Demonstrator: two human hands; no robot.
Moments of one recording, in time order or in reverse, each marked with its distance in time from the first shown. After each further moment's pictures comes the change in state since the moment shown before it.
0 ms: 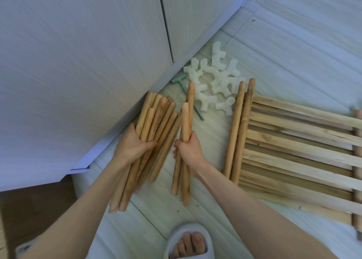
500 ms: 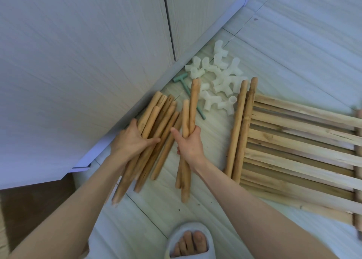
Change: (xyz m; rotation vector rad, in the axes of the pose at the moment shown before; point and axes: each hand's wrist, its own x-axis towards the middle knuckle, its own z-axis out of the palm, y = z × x) left_hand 0.008 0.005 -0.009 0.344 0.006 -0.026; right_hand 0.005 -0.001 0.006 -0.129 0.113 -0.136
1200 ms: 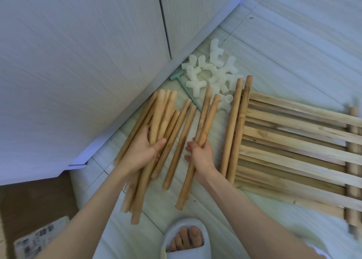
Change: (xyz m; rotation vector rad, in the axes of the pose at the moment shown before) left_hand -0.043 0.023 0.018 -0.649 -0.168 0.111; right_hand -0.018 0.024 -0.027 0.276 0.102 0.207
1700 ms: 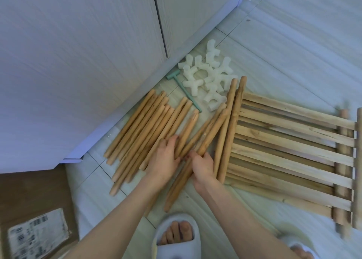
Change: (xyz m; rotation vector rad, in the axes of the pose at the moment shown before) left_hand -0.019 -0.008 0.074 0.605 0.018 0.158; right_hand -0.019 0.014 -0.018 0.058 0.084 0.139
